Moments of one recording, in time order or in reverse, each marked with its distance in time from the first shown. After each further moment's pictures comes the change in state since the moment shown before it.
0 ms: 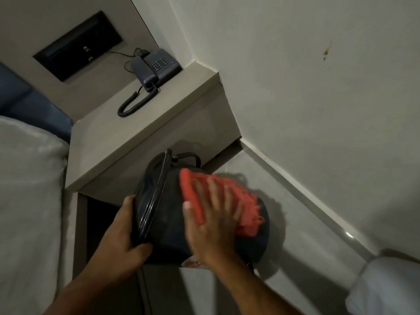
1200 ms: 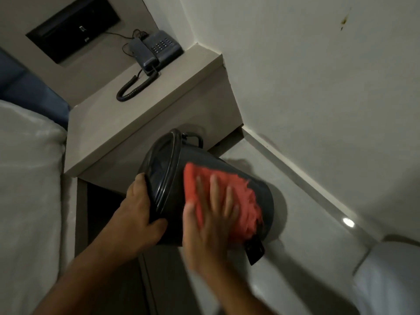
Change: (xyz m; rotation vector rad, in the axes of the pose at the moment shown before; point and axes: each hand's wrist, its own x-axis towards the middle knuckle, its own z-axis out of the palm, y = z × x) left_hand 0.012 0.022 0.007 0.169 -0.061 -0.047; right_hand -0.042 -0.020 0.008 0.218 0.037 0.041
